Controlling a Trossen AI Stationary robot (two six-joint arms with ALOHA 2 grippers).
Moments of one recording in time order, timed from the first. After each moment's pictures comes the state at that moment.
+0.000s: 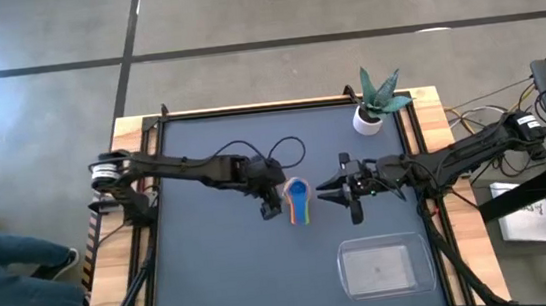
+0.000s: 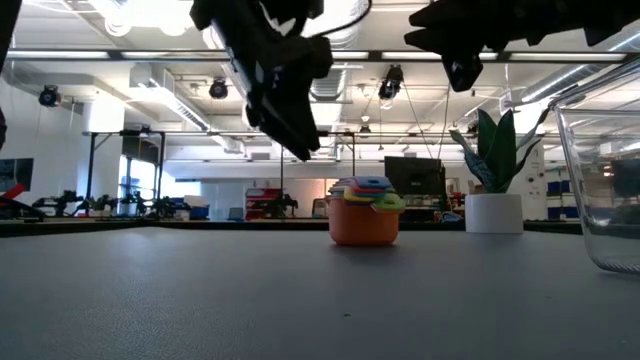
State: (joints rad) left arm 0.00 1.73 1.28 -0.55 -0.08 -0.24; right arm 0.17 1.08 0.53 0.42 0.11 0.28
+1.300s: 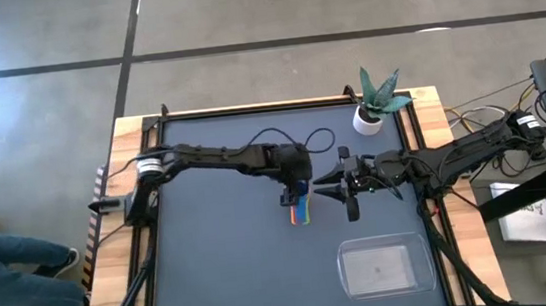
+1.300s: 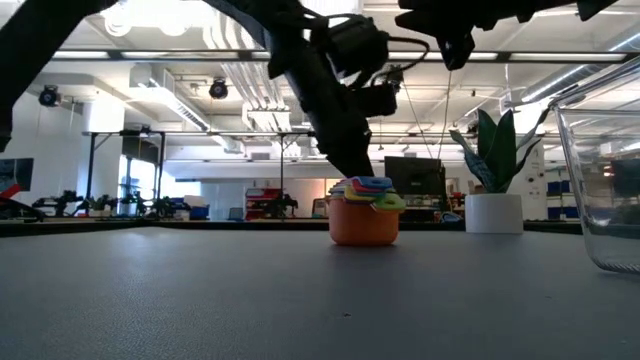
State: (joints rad) left arm 0.11 2.09 1.59 -0.52 0.00 0.24; right arm 0.17 1.08 0.65 0.28 0.16 0.22
